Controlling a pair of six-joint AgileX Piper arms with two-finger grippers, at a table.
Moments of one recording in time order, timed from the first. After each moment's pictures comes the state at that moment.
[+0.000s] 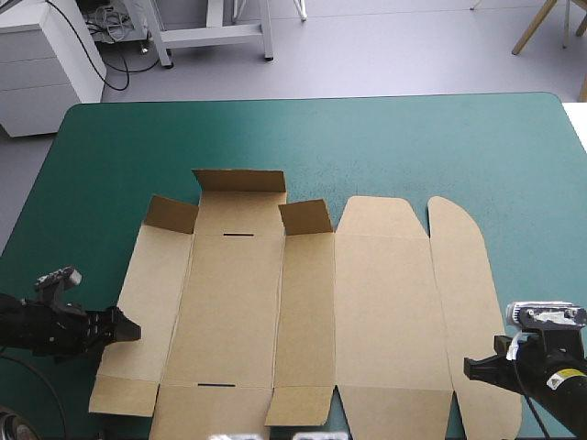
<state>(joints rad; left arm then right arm) 0.64 1.24 -0.65 -0.53 1.21 0.68 -0.14 0.43 -0.54 0.21 1.02 -0.20</state>
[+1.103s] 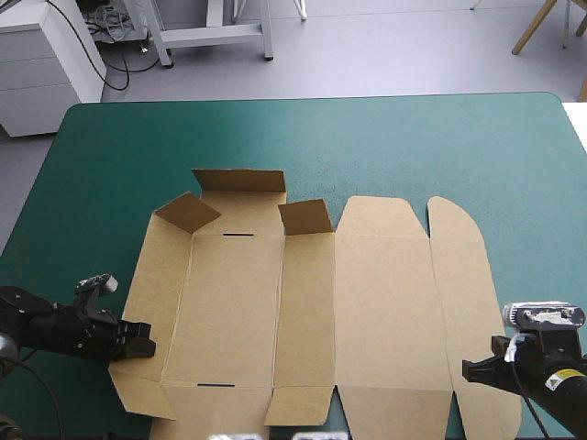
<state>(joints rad) 0.49 1.24 -0.56 -0.60 1.21 0.73 -0.11 0.43 -0.54 0.21 1.02 -0.20</state>
